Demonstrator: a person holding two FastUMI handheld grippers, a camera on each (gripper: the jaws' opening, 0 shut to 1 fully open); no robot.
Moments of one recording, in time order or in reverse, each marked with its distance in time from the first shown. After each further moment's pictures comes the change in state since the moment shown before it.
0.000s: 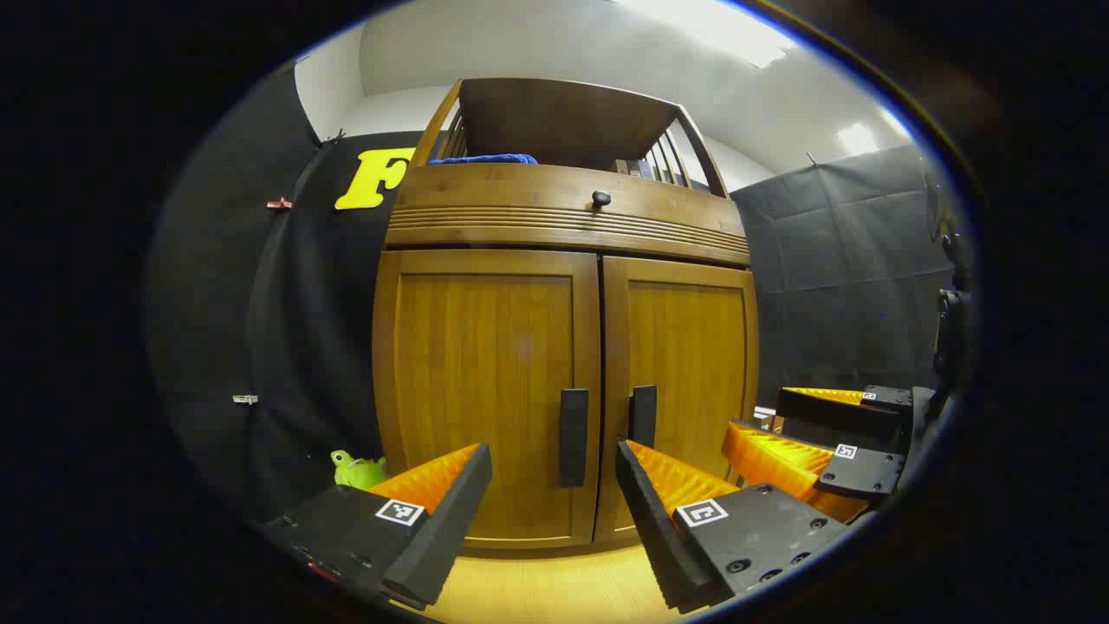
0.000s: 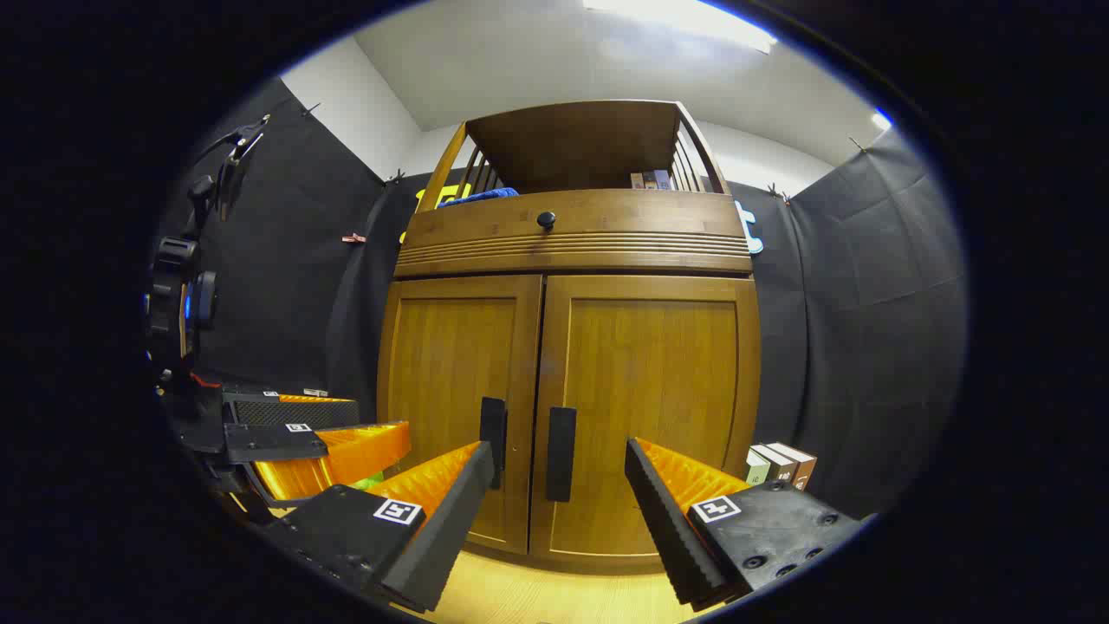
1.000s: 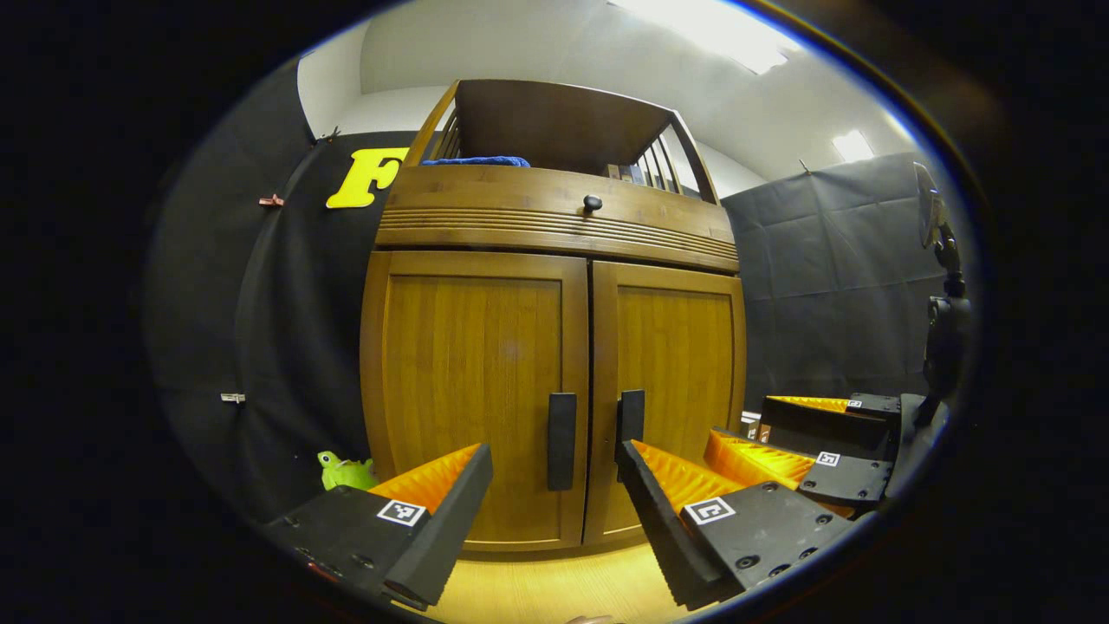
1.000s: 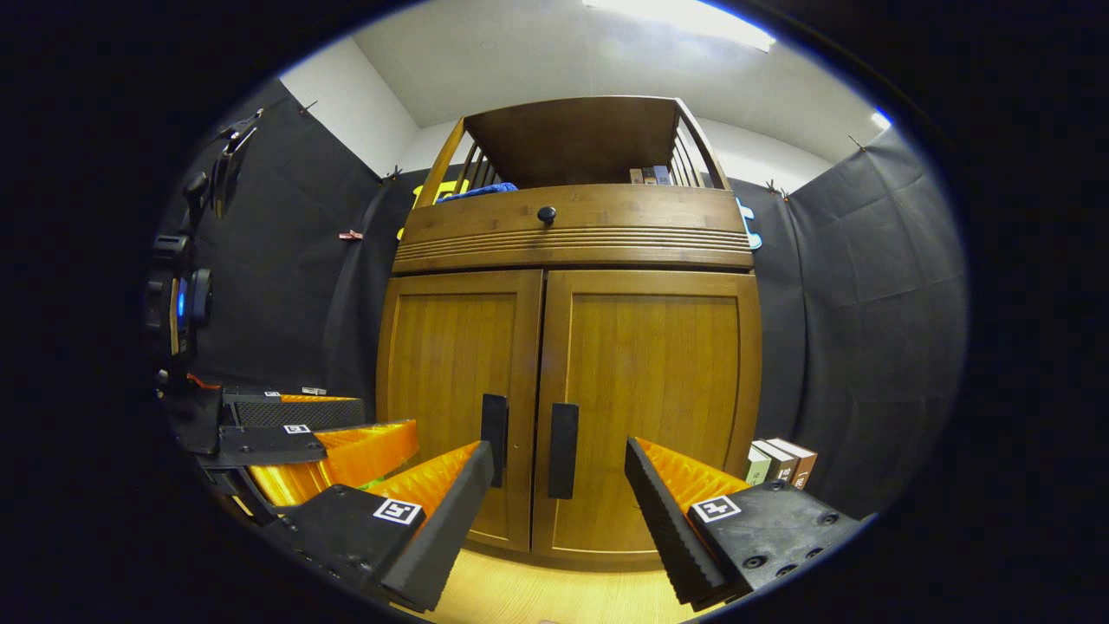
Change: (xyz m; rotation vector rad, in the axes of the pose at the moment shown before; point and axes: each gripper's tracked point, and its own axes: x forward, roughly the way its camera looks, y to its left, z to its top) left arm -0.001 -0.003 0.005 -0.019 -0.024 -0.041; right arm -0.002 0.003 -0.002 0.006 0.010 -0.013
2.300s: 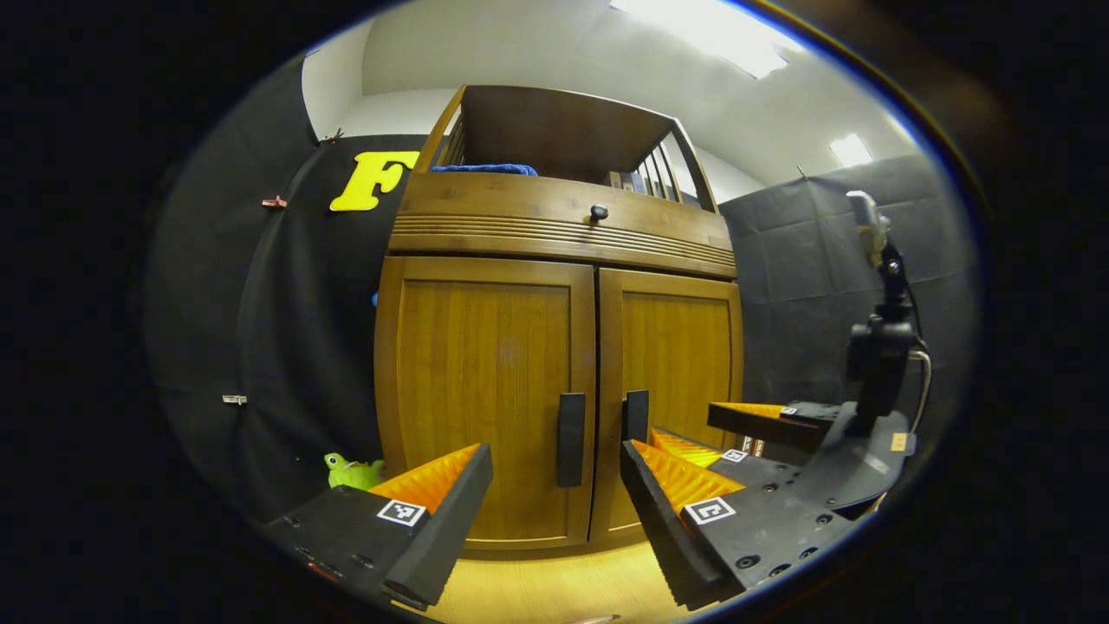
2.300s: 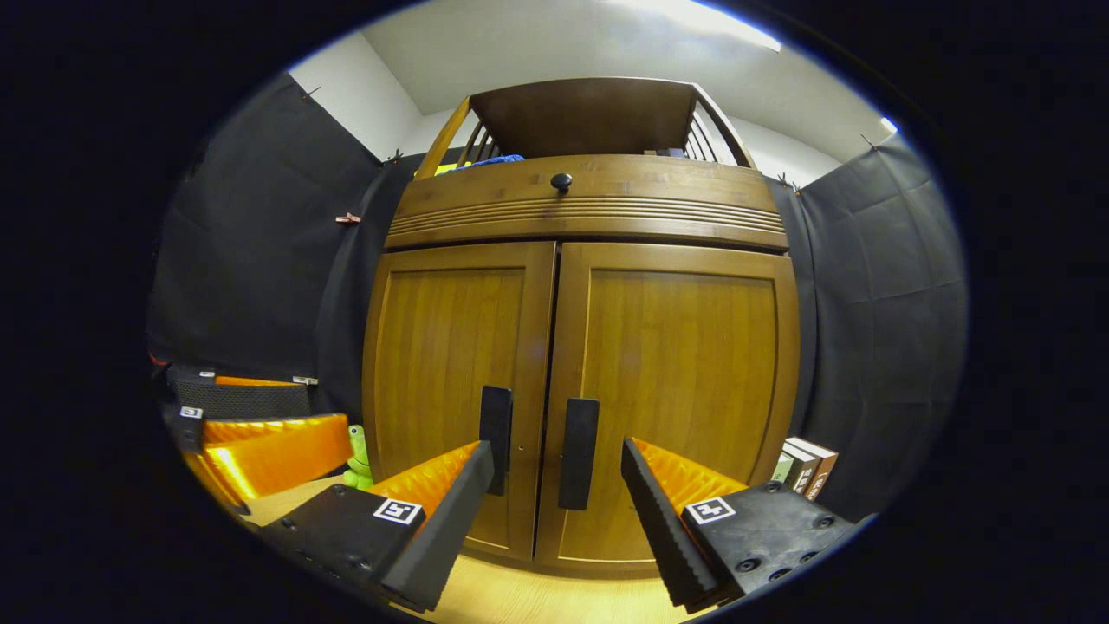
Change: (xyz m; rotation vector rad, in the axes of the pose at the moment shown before) left arm -0.022 0.018 0.003 -0.007 -0.020 -0.014; right arm 0.055 0.018 -0.028 -0.013 0.039 0.002
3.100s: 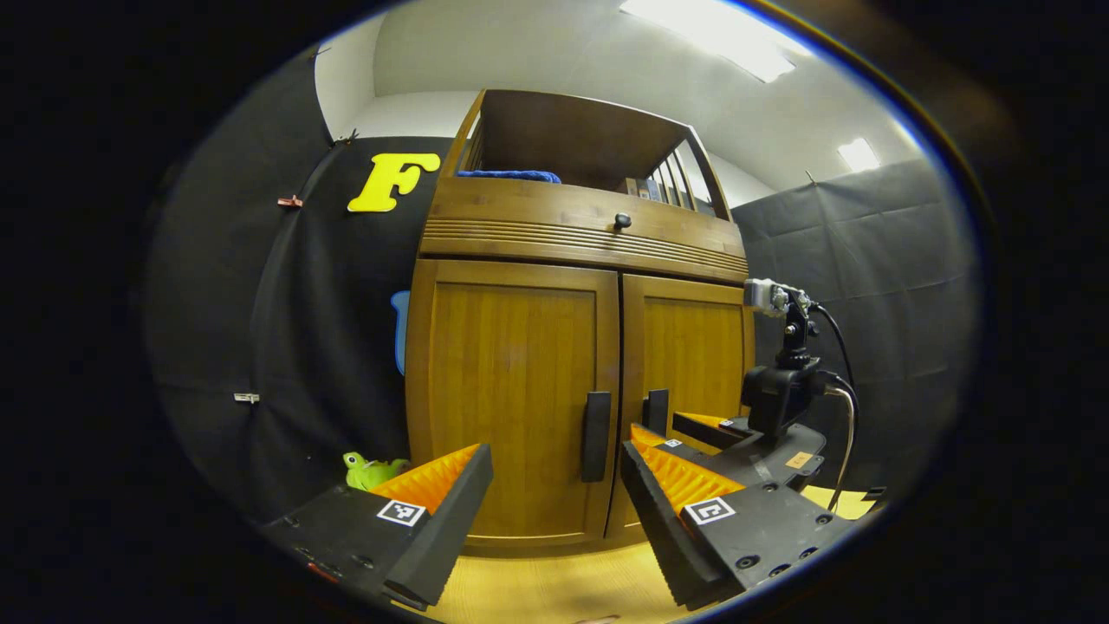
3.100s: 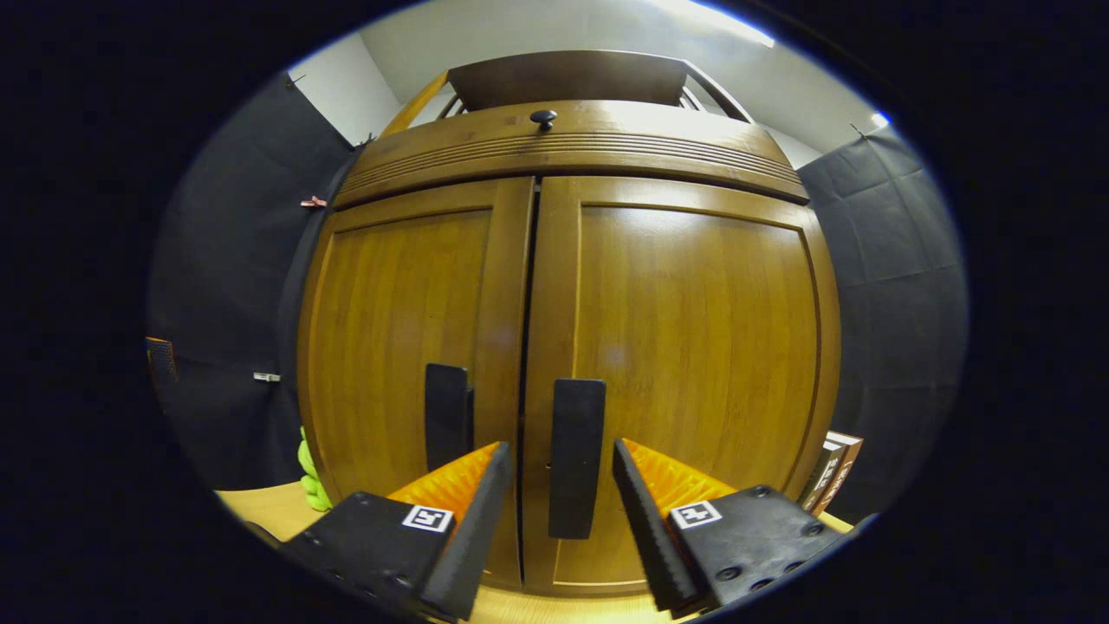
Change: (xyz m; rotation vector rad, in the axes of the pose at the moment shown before) left arm -0.015 0.026 -0.002 -0.015 0.006 0.034; right arm 0.083 -0.016 -0.045 0.004 0.014 -0.109
